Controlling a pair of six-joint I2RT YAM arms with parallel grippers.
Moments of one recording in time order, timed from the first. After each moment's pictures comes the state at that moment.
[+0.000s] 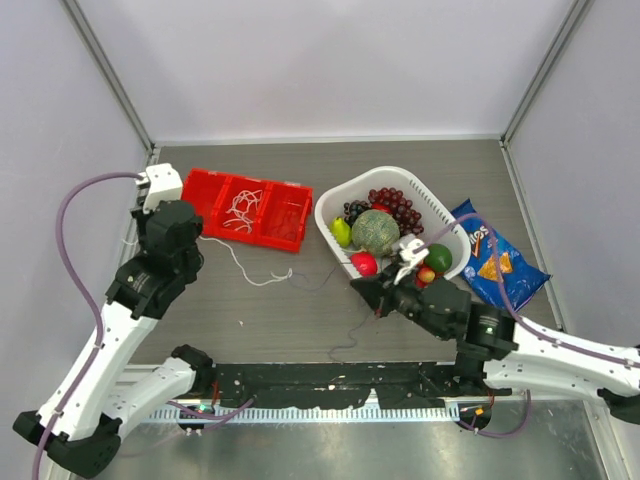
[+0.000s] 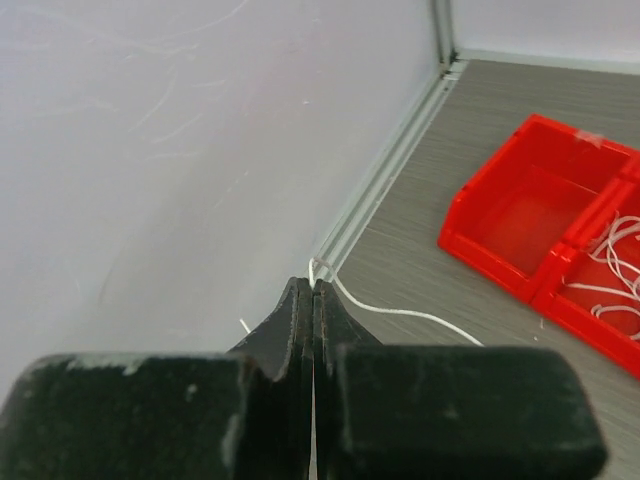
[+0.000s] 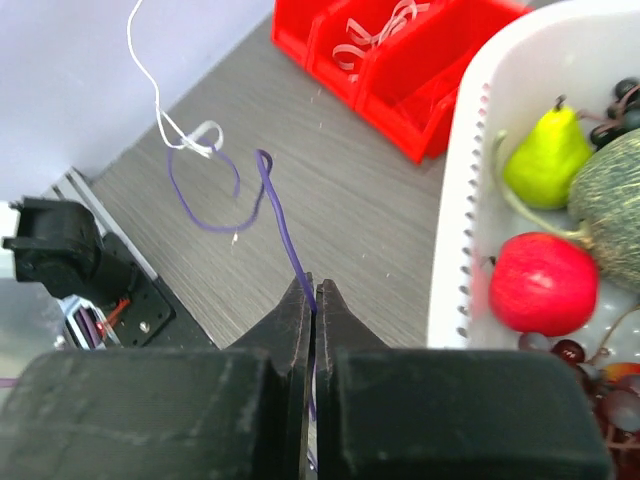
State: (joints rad) left arm -0.51 0.84 1.10 -0.58 -1.12 0.07; right arm 1.21 0.72 0.60 -0.07 0.36 0.41
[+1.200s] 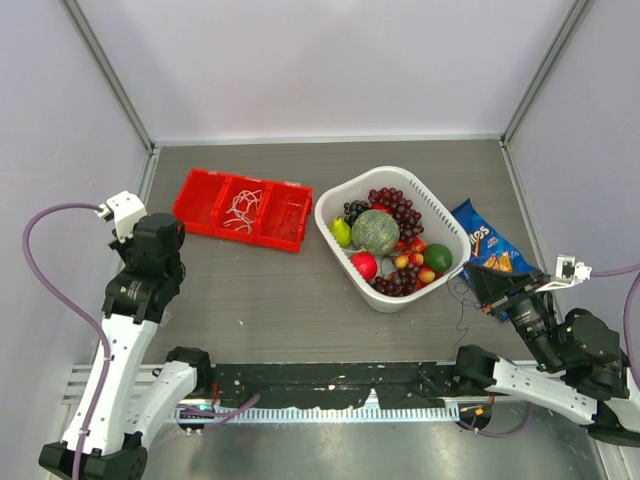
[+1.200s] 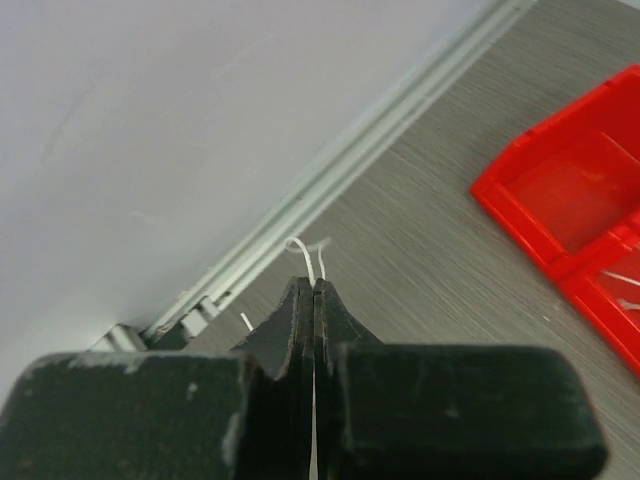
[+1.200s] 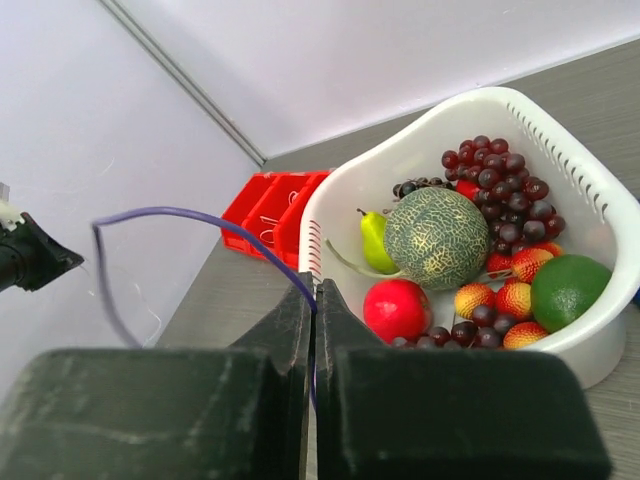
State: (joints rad) left arm -0.19 0.76 0.97 -0.77 -1.01 -0.33; right arm 1.21 0.01 0.76 -0.63 0.81 0.55
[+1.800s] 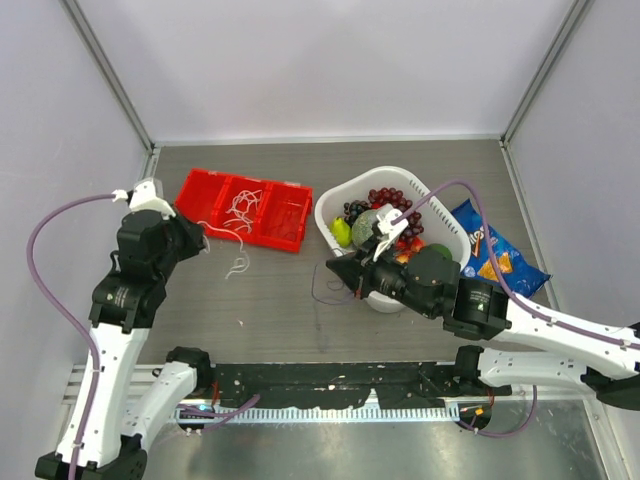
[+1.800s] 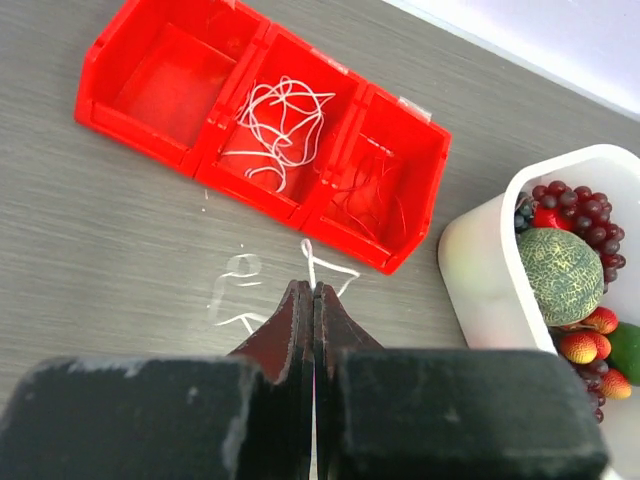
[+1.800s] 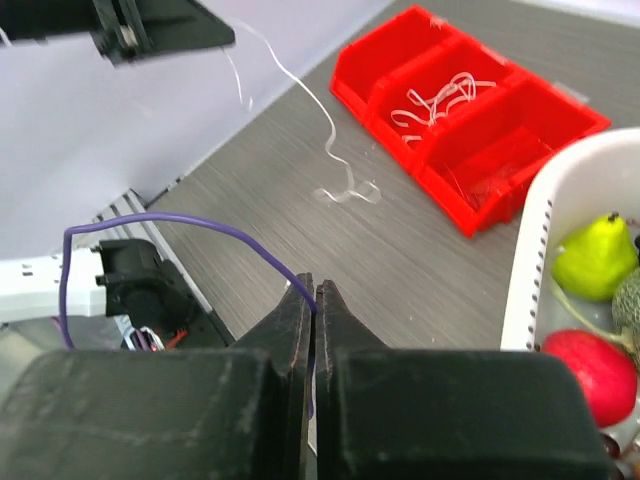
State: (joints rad) left arm -0.19 0.76 1.09 -0.74 -0.14 -0.47; right arm 1.21 0.90 0.95 -0.20 0.31 0.36
